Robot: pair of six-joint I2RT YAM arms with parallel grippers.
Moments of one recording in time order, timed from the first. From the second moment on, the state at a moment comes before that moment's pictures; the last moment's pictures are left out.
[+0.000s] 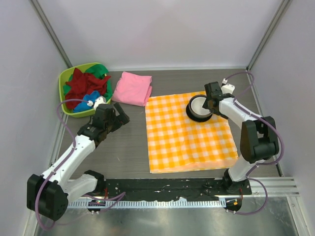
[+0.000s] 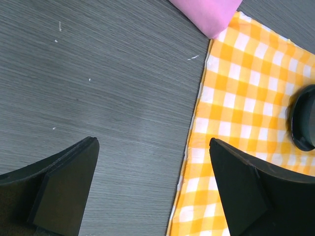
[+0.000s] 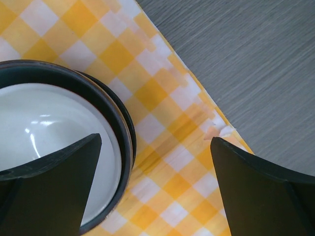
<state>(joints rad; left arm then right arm) -0.36 1.04 0.75 -0.41 -0.20 -0.77 0.23 1.63 1.13 -0.55 0.59 0.67</state>
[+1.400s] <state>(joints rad) -0.36 1.07 0.75 -0.40 -0.20 -0.79 0.19 2.00 1.41 -0.50 0.60 0.72</state>
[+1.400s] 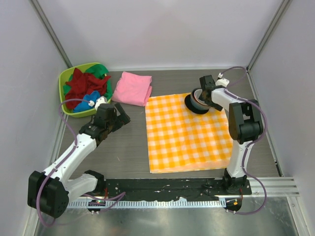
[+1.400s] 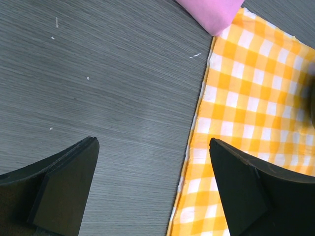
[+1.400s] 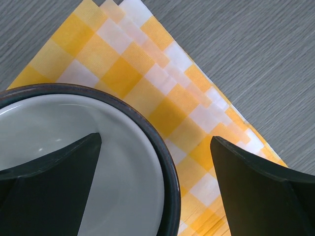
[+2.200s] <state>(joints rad) -0.36 1.07 0.73 -0.40 -0.20 -0.79 0.34 1.84 1.26 -0.54 0.58 0.68</state>
